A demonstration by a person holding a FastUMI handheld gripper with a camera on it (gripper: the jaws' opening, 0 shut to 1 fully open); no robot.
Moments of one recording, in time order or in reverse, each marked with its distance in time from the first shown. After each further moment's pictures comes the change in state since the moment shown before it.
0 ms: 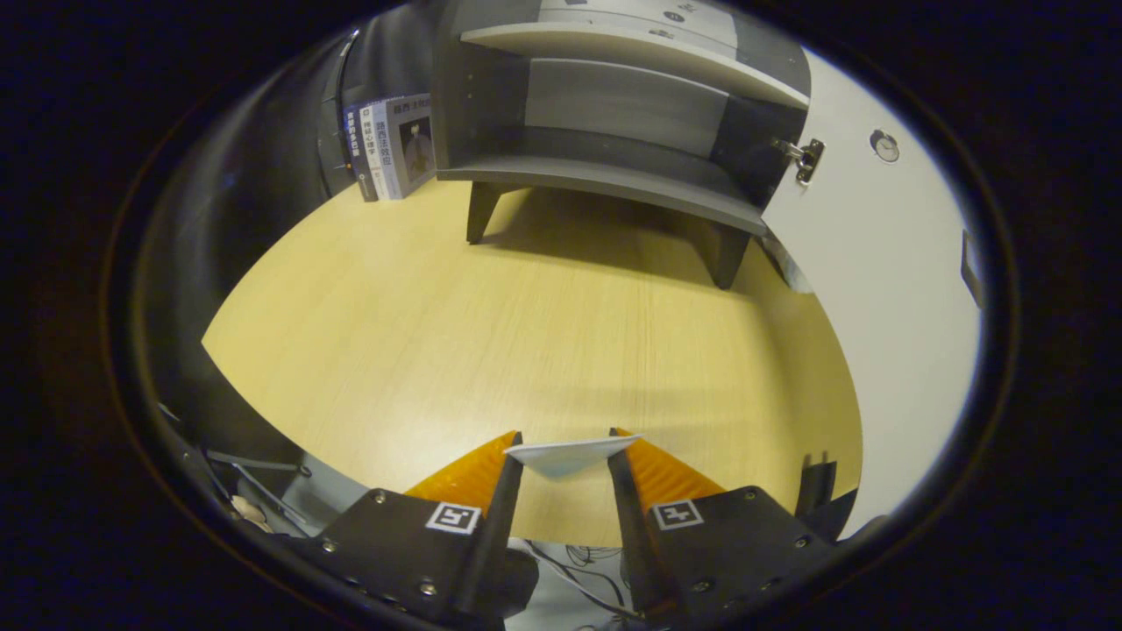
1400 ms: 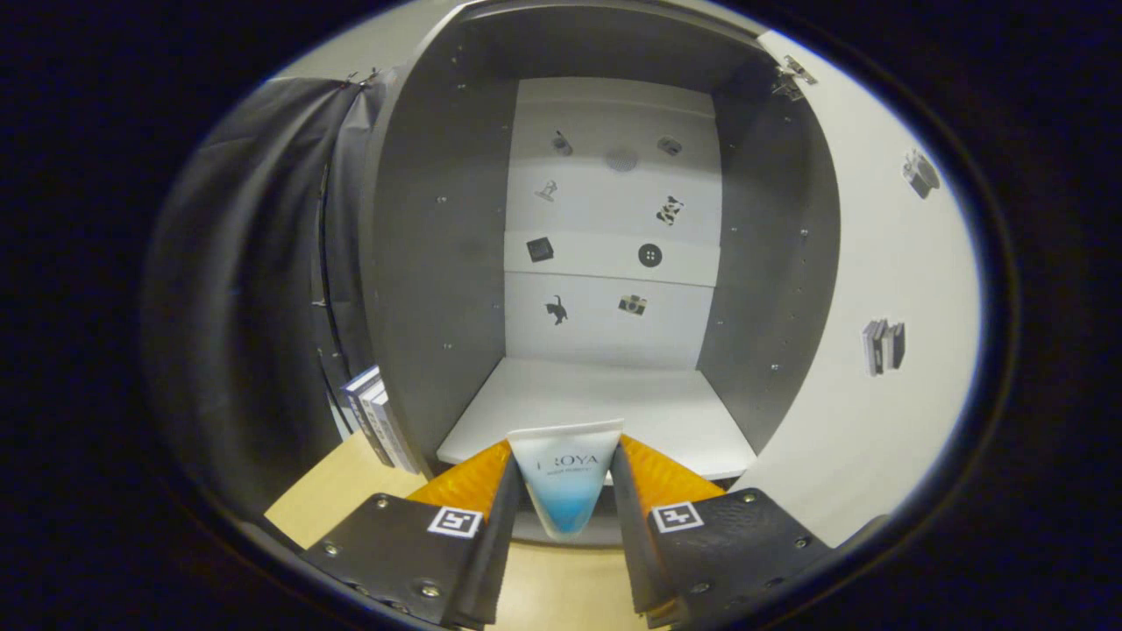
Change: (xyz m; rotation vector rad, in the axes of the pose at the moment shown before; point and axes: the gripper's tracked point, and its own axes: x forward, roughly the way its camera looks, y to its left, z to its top) arm -0.166 -0.042 0.391 0.123 -0.622 0.013
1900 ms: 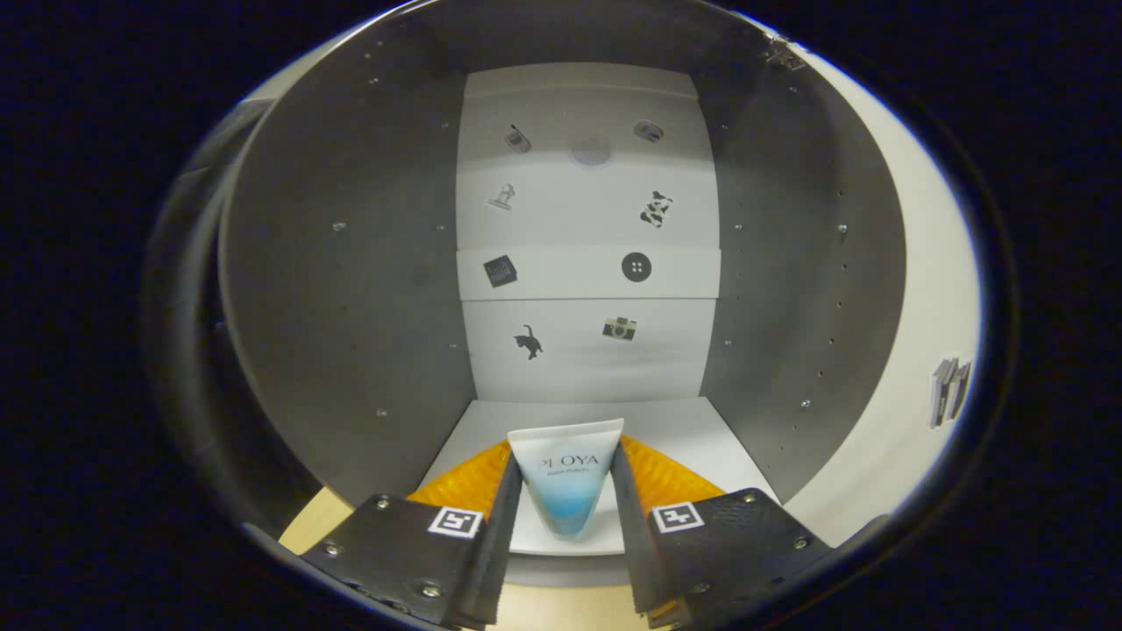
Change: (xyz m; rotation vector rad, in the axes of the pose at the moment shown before) arm 0.092 -0.026 0.025 0.050 -0.018 -0.064
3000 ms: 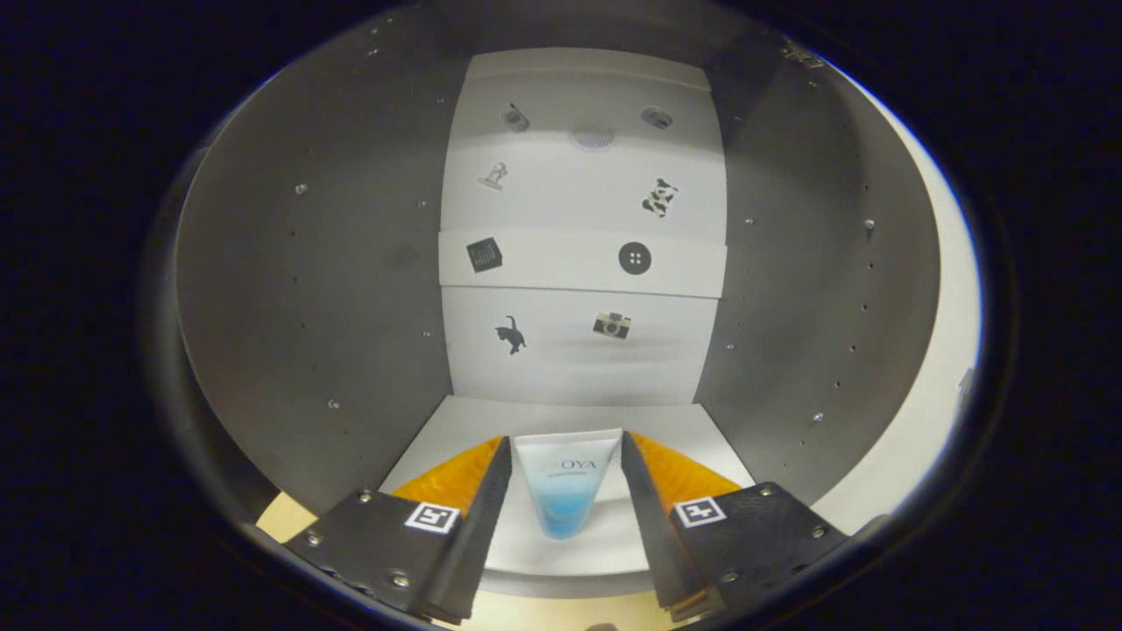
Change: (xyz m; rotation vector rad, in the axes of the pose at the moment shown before) arm 0.014 -0.010 0.000 -0.046 -0.022 -0.021
